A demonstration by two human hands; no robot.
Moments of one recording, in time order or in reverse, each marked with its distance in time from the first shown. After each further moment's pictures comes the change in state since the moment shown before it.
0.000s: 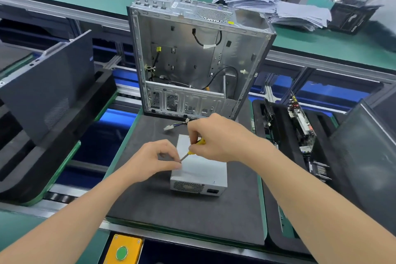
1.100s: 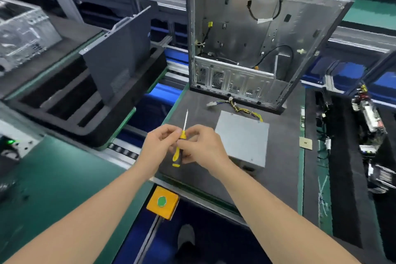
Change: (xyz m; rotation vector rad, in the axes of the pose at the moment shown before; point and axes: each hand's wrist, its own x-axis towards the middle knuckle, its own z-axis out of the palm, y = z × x) left_hand -0.095 0.000 0.002 -0.439 0.538 -0.299; right_hand 0.023 -0.086 0.130 1.209 -0.002 0.284
